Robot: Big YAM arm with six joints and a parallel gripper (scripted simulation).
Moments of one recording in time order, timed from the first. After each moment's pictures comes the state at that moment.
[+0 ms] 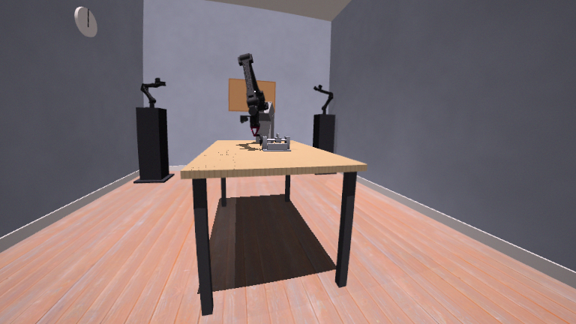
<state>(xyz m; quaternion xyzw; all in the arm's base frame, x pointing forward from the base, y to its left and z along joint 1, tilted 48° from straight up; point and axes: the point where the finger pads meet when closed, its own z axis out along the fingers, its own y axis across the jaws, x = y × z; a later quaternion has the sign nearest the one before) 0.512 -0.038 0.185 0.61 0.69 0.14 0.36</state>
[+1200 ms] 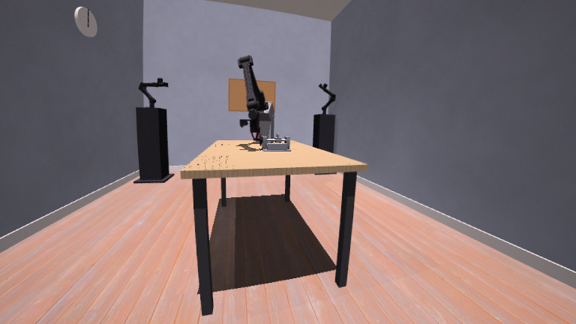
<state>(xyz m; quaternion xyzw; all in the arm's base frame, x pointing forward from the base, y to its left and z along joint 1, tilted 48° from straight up) 0.558 -0.037 0.191 0.61 0.69 0.15 0.37</state>
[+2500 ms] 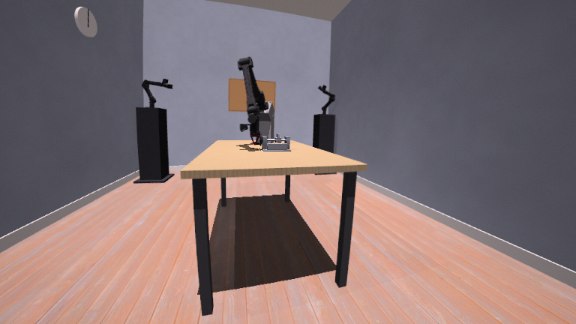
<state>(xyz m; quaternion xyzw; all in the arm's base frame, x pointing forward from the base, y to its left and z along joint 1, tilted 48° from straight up) 0.570 -0.048 0.160 0.60 0.68 0.17 0.38</state>
